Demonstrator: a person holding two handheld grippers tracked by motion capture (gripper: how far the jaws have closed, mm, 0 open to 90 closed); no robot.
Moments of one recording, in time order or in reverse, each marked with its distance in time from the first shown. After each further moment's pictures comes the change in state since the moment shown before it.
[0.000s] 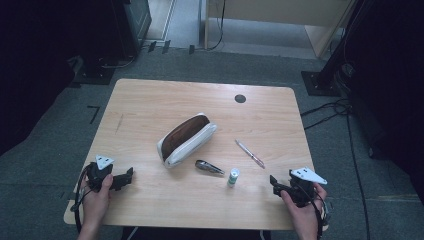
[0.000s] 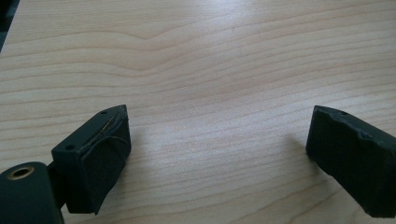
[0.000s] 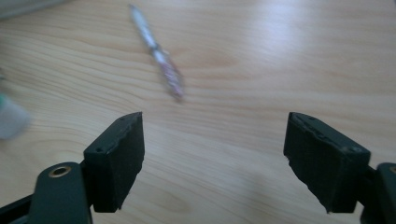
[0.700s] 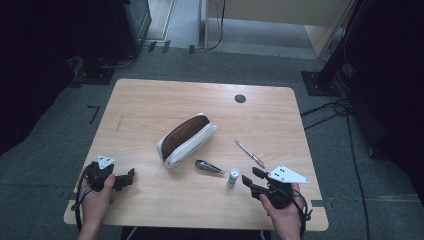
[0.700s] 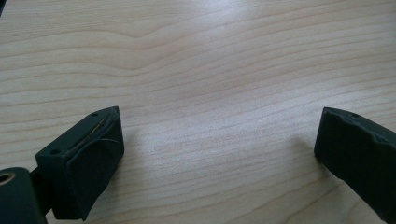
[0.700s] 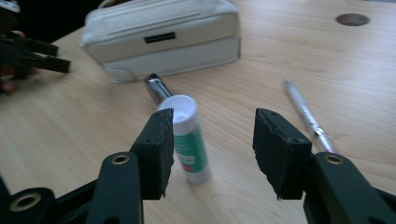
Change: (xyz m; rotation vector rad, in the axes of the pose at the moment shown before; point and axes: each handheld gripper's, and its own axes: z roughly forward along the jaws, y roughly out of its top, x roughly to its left) left arm -0.001 0.001 0.001 0.015 -0.016 0.017; right arm 0.076 0.036 -0.020 -0.102 0.349 -0.102
